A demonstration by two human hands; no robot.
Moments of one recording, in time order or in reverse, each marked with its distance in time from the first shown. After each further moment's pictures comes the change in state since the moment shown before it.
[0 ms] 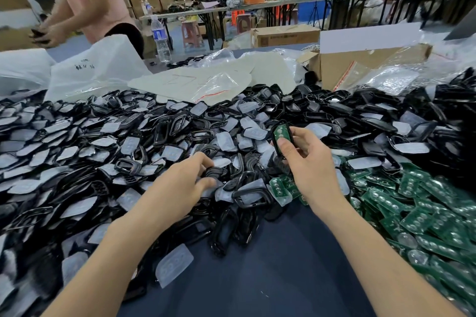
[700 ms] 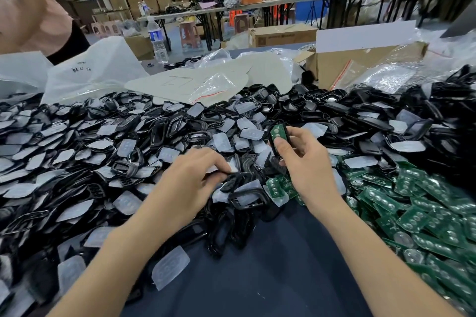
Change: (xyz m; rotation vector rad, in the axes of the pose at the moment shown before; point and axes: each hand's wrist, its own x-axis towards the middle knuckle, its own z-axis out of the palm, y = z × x) left_hand -0.012 0.025 0.001 -0.029 0.199 0.390; right_hand -0.002 -0.003 -0.002 0.011 0.008 0.015
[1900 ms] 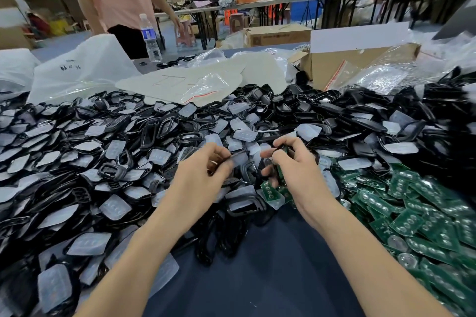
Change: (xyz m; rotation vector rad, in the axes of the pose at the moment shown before) left_hand 0.024 0.011 0.032 -0.326 0.099 -0.363; right_hand -0.001 -0.001 0.002 0.301 -0.113 0.320
